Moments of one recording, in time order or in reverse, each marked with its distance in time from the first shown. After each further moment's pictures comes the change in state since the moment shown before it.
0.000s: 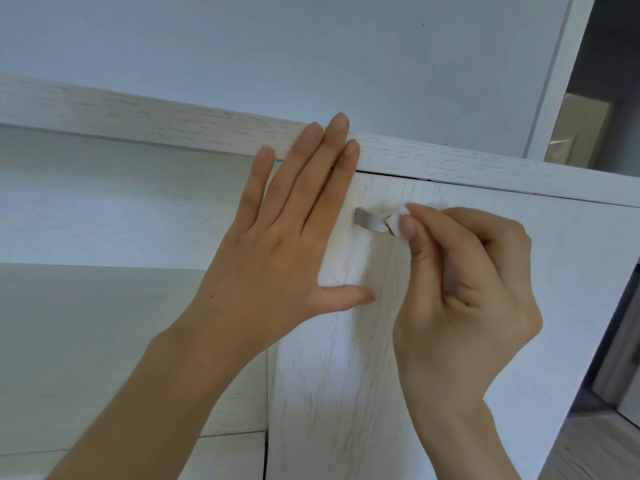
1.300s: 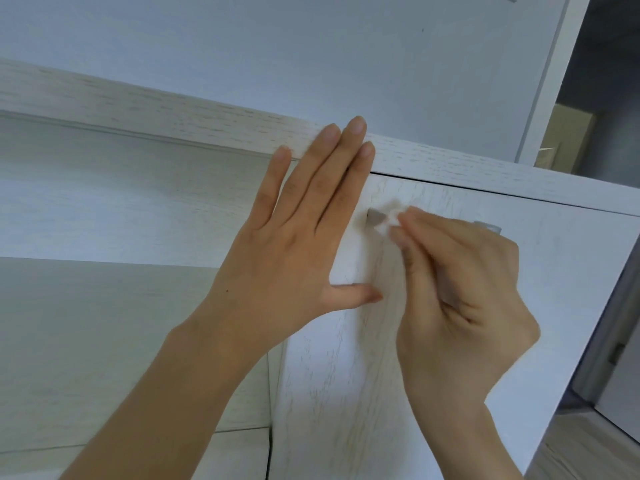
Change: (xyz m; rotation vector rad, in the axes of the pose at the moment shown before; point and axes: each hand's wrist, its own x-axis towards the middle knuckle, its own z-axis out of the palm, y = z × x) left_hand 0.000 -0.001 0.002 -0.069 0.035 -0.005; right_hand -0.005 0.000 -0.001 0.037 -0.056 -0.077
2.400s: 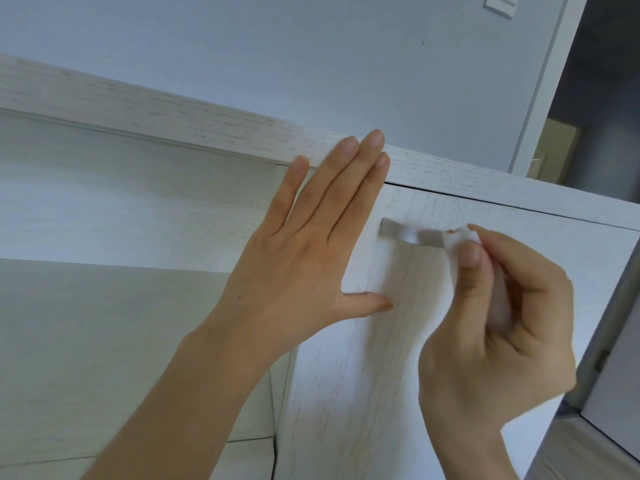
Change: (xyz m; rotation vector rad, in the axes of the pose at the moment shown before) left_hand -0.001 -0.003 -0.001 -0.055 -0.001 0.003; right_hand -0.003 -0.008 0.001 0.073 0.198 0.111
